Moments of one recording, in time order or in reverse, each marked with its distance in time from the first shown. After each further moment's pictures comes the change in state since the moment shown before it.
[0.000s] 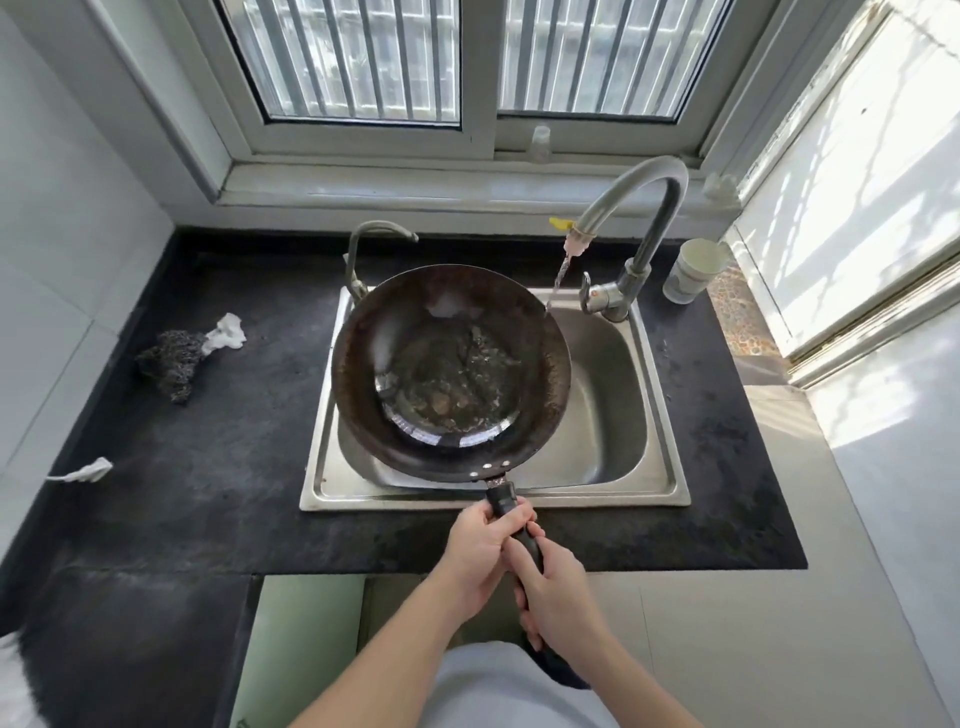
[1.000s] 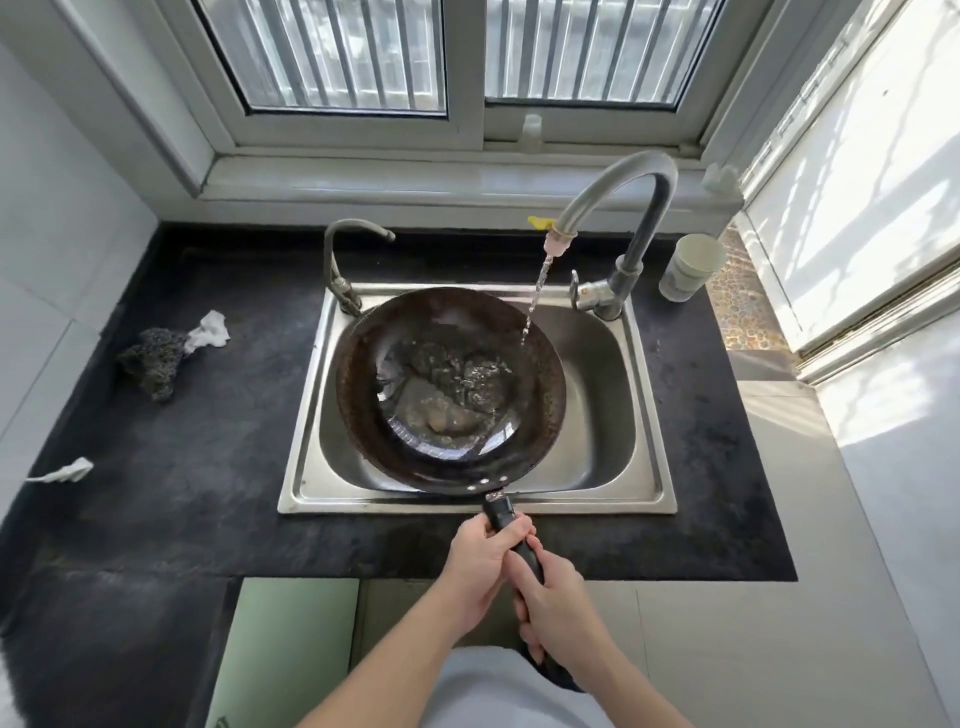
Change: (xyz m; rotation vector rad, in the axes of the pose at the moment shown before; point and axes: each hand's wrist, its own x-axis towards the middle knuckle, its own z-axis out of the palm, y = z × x) left_hand 0.015 -0.019 0.022 0.118 0.127 -0.021; right_hand 0.011 0.013 -0.033 -0.044 -0.068 0.082
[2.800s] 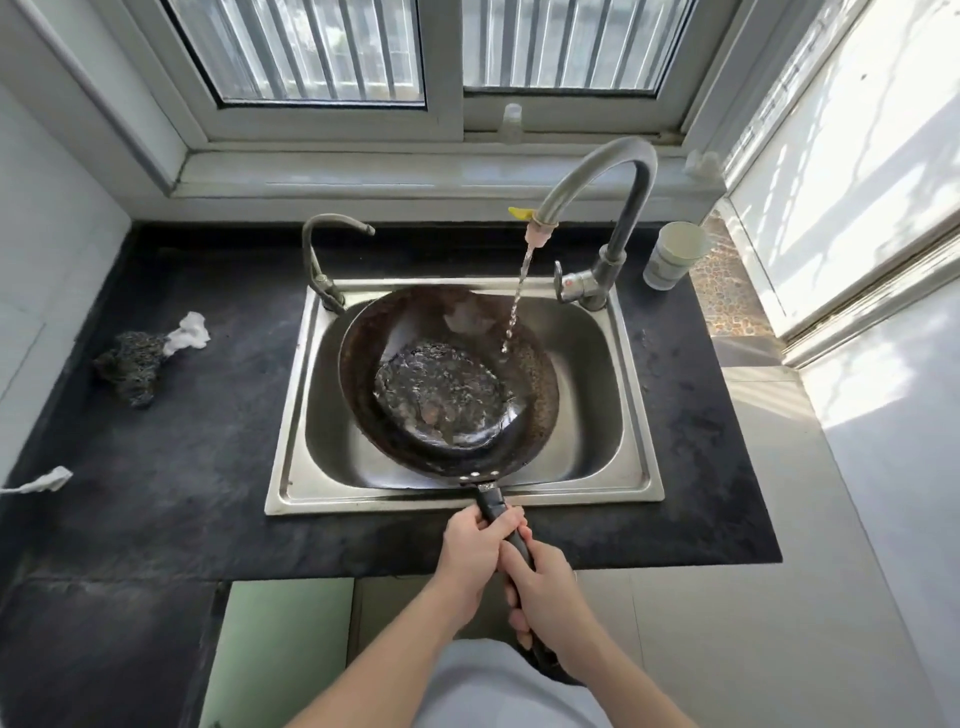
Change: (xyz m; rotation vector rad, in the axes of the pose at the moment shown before) left_hand 0.000 0.001 0.008 0.133 0.113 0.043; right_hand -0.004 -0.009 0.001 0.110 -0.003 0.044
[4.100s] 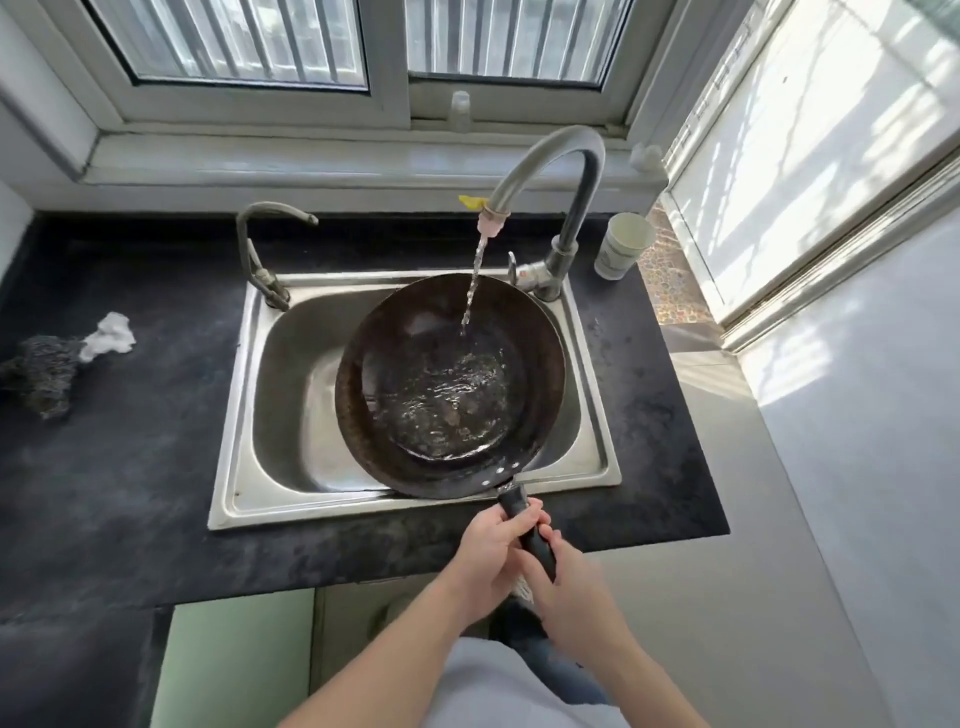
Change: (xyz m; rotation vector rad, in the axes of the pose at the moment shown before) left_hand 0.009 -0.016 0.040 -0.361 -0.480 -0.197; right_hand -0.017 0.014 -0.044 -0.392 0.266 -0.107
